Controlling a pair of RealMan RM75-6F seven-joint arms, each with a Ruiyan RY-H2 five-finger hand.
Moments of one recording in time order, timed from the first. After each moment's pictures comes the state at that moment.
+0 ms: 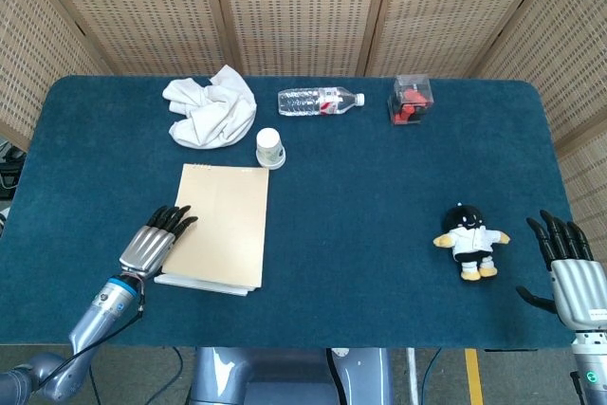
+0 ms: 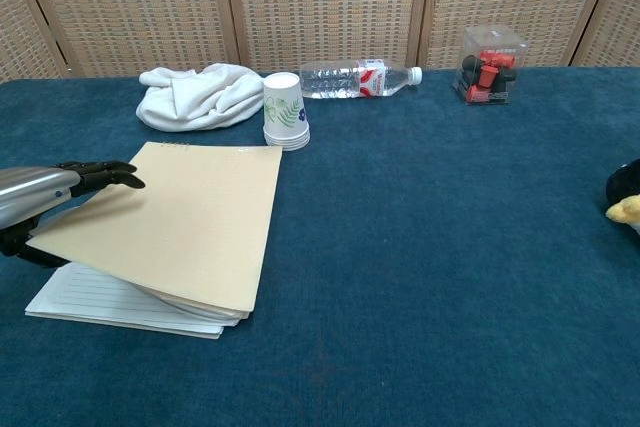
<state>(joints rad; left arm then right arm) -0.46 -1.49 -0.03 -1.36 1.42 1.03 0.14 0.08 -1.10 0.07 -1.56 -1.52 1.49 0.04</state>
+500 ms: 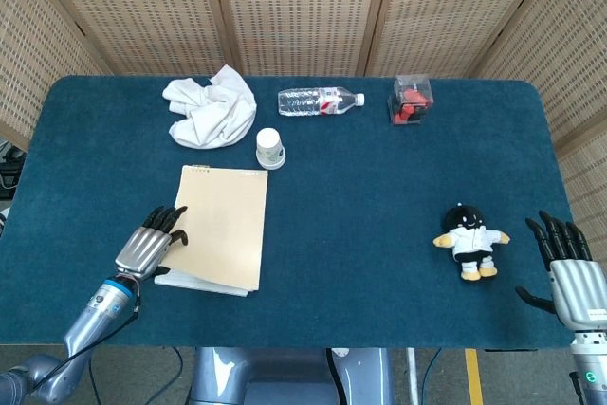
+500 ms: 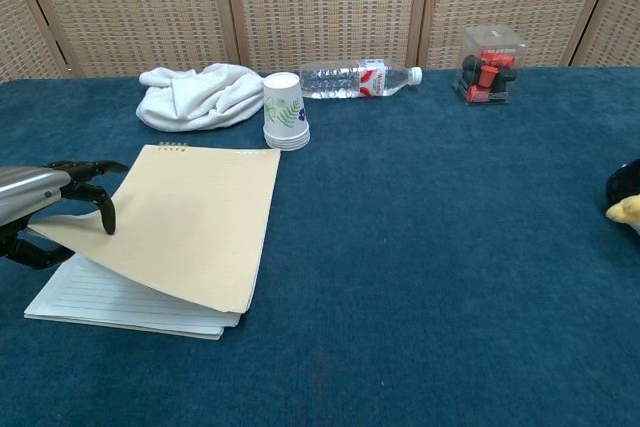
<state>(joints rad) -0.46 -1.48 -0.01 -1.34 1.44 1.05 0.12 0.08 -1.11 0.07 -1.56 -1.52 1.49 0.03</state>
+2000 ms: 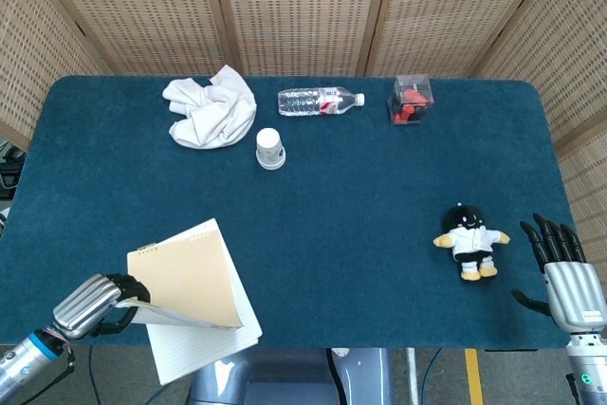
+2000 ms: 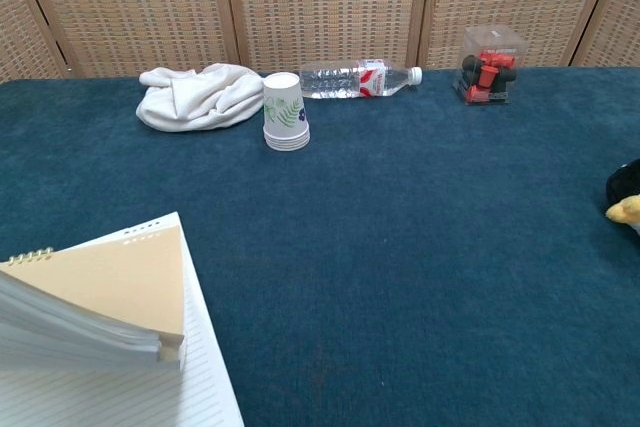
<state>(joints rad) -0.37 -1.17 0.31 -1.37 1.90 1.44 -0.49 0.08 -1.12 0.06 -1.56 -1.54 1.49 0.01</state>
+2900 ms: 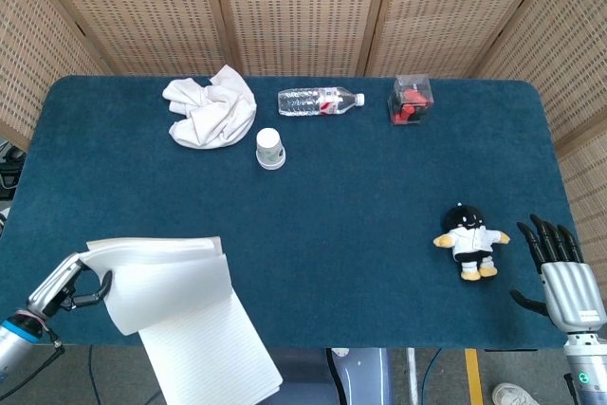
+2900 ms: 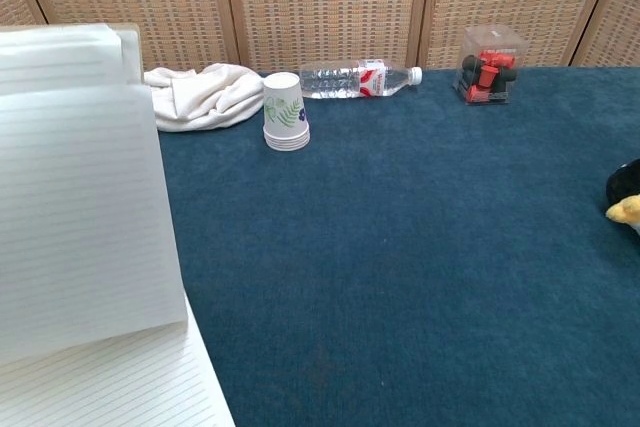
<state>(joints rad) -0.41 -1.04 0.28 -1.58 1.64 1.38 -1.12 0.09 -1.12 0.05 -1.56 -1.53 1.48 0.00</state>
